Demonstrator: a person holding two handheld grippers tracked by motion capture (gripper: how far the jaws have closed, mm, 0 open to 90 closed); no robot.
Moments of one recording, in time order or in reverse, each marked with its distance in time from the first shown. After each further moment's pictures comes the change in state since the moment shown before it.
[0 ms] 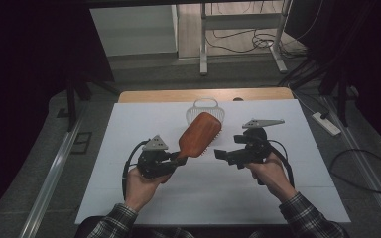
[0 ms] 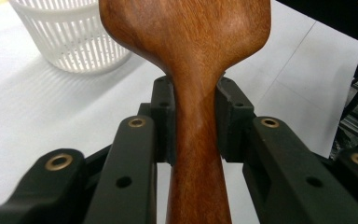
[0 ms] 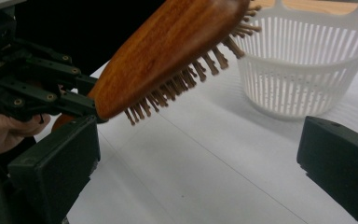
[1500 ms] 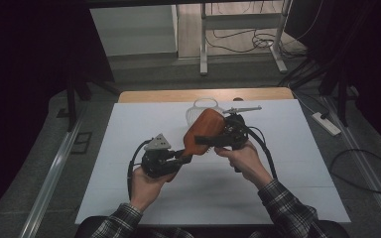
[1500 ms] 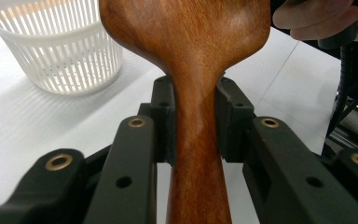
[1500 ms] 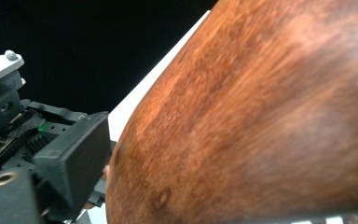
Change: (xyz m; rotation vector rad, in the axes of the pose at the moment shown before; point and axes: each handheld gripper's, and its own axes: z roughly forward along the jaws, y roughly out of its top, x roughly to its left) left arm -0.006 0.005 0.004 -0.069 -0.026 -0.007; right arm 0.000 0.031 0.052 -0.001 0.138 0.132
